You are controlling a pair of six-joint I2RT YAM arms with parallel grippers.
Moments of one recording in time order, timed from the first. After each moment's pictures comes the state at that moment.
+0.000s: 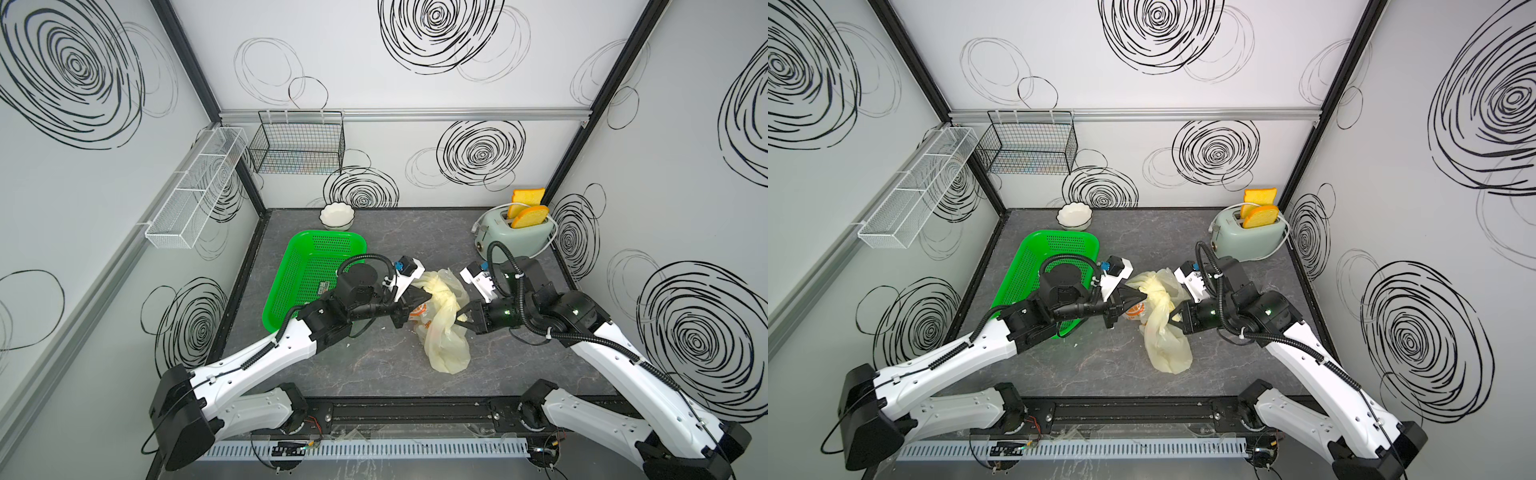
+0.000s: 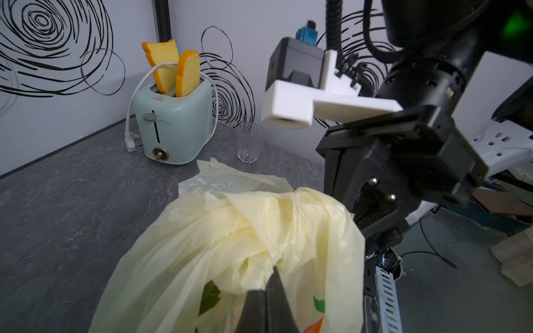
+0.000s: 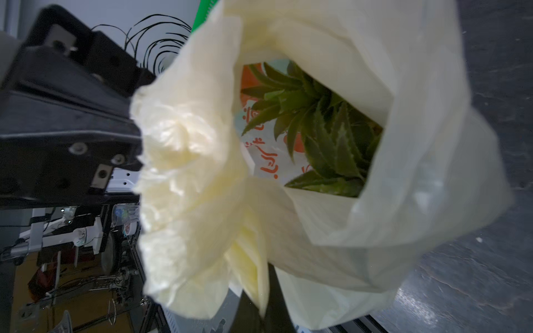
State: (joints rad) left arm -0.83 1.13 0.92 -0.07 0.39 -0.11; right arm 0.63 0.95 1.08 -0.97 -0.50 0.48
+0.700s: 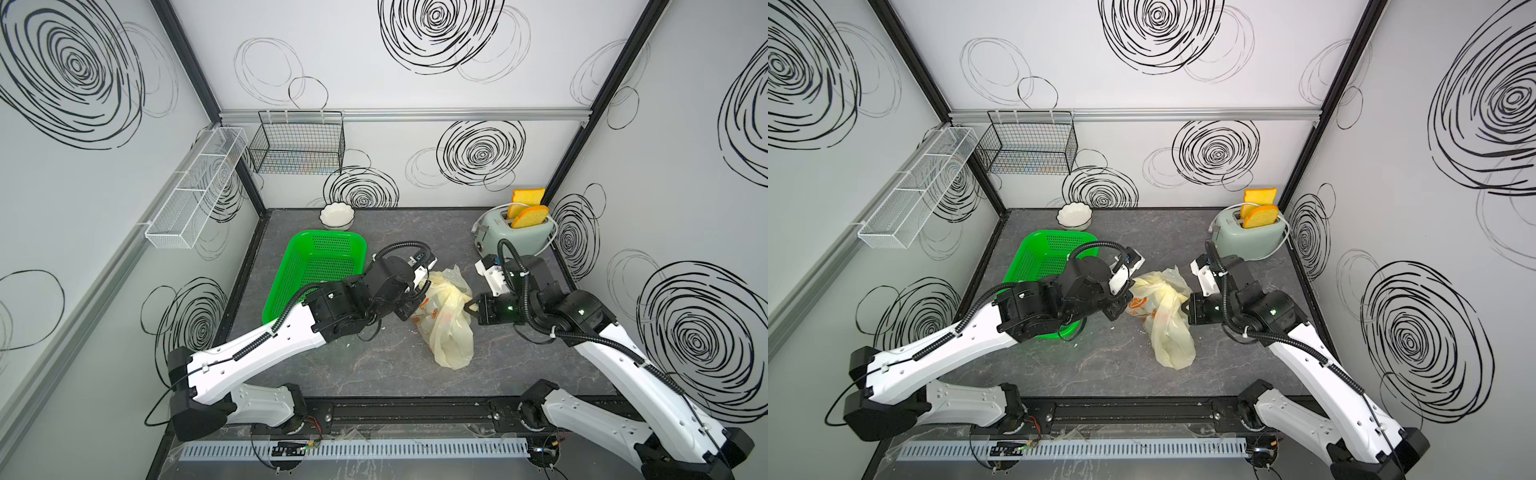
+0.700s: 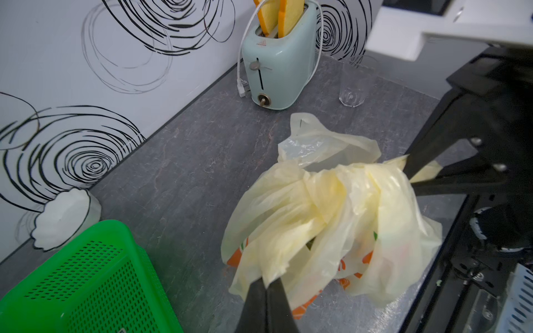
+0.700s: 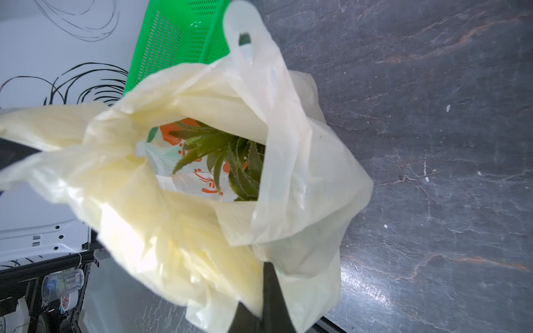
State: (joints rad) left arm -1.04 1.27 1.36 -0.70 -0.30 -0.04; right arm 0.59 0.93 1.10 -1.01 -0.26 0.53
